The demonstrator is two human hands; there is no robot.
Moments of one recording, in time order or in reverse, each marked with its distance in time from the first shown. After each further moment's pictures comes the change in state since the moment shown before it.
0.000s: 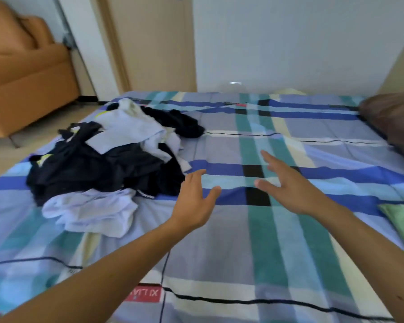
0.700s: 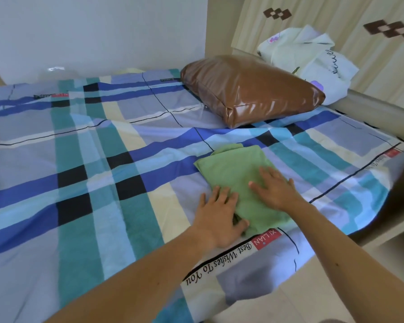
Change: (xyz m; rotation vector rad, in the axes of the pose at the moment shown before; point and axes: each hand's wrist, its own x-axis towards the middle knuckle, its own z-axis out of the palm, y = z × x) left_hand -0.076 0.211 0.336 0.439 -0.783 0.700; right_hand -0.242 0.269 -0.131 -0.326 0.171 0.899
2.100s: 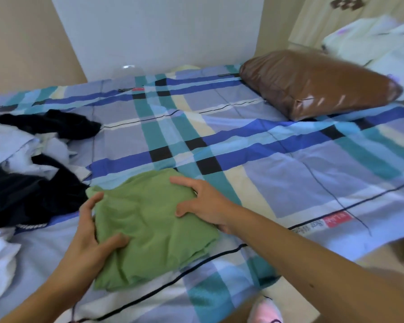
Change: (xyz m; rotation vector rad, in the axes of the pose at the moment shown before) left_hand -0.339 -0.194 -0.101 -0.976 0.664 -0.527; right_hand -0.163 -0.313 0.051 0.962 -0.557 -0.351
